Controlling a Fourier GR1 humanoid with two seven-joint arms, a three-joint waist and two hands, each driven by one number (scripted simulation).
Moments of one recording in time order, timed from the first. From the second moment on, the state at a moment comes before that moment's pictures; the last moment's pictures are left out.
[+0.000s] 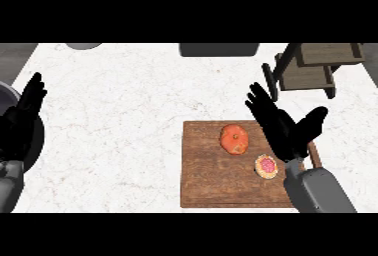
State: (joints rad) left arm -0.17 0.52 -0.04 -1.46 0.07 0.22 0.08; right arm -0.27 -0.20 0.25 -1.45 -0.39 -0.10 0.15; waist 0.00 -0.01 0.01
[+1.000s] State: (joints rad) left arm 0.08 0.23 -0.17 -1.44 0.07 0.30 0.02; right arm -0.04 -0.52 -0.14 -1.72 -0.35 -0.11 0.03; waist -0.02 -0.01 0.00
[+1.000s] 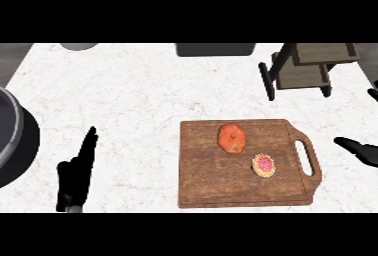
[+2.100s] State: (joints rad) left arm 0.06 0.19 -0.18 -1.42 0.03 0.30 0.01; right arm -0.06 -0.82 0.26 -2.20 0.19 0.05 0.82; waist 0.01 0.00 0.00
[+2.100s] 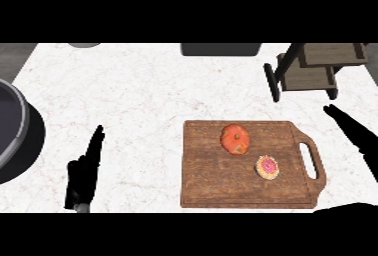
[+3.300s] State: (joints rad) left arm 0.07 0.17 -0.14 -1.43 0.01 0.25 0.01; right arm -0.20 -0.51 0.55 -1.99 0.55 0.26 1.01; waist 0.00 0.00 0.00
